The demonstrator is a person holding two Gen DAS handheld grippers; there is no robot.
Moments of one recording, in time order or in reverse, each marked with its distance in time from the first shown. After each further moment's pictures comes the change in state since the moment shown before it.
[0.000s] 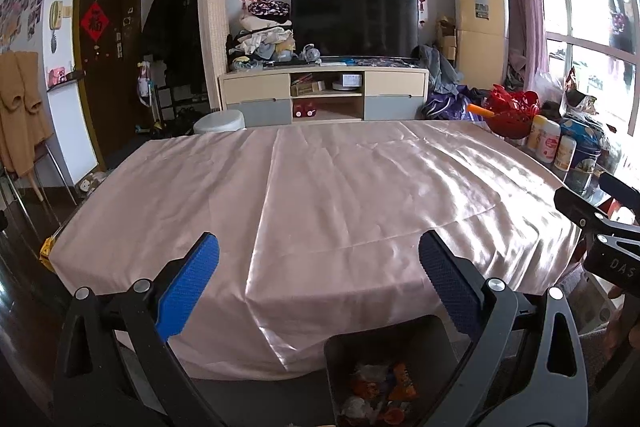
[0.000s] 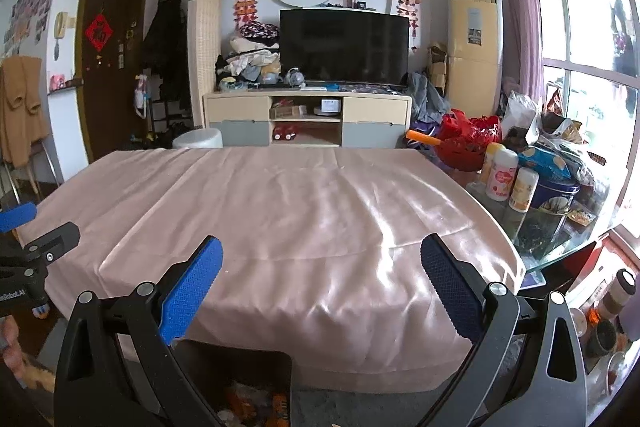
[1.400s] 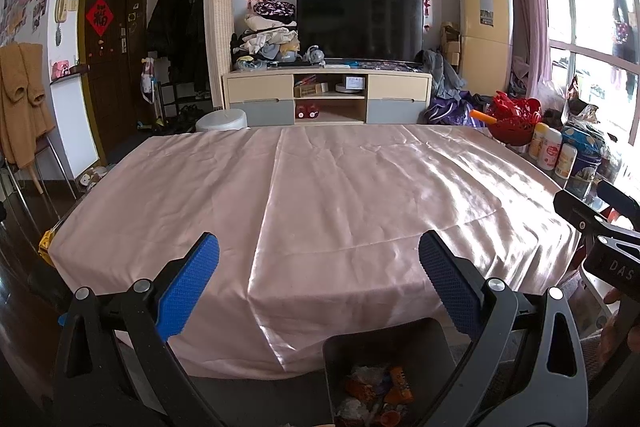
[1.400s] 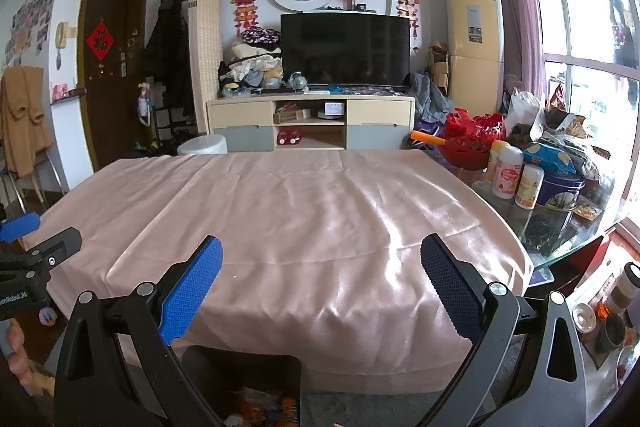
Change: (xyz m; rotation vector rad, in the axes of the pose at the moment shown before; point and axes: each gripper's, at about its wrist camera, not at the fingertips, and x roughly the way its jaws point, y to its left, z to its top) left arm -0.003 0.006 -0.001 -0.025 -0.010 0.002; right arm 0.000 0.000 0.000 0.021 -0.005 0.015
